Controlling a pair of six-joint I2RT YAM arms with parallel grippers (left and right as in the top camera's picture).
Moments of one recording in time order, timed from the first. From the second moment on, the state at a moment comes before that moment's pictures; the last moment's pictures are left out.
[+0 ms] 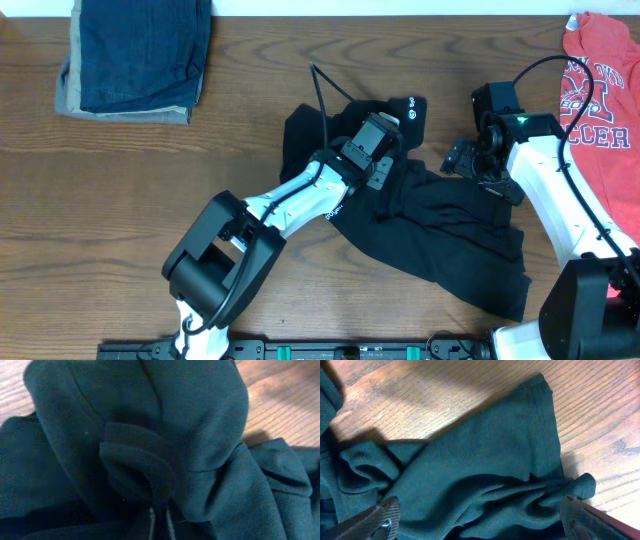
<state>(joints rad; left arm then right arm) -0.73 1.97 1.25 -0.22 -0.10 -0.23 0.10 1.64 1.22 -1.03 0.15 0.63</state>
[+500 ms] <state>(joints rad) -0.73 1.57 1.26 -0.72 -0.33 -0.29 0.10 1.64 1.22 -1.04 0.15 0.63</state>
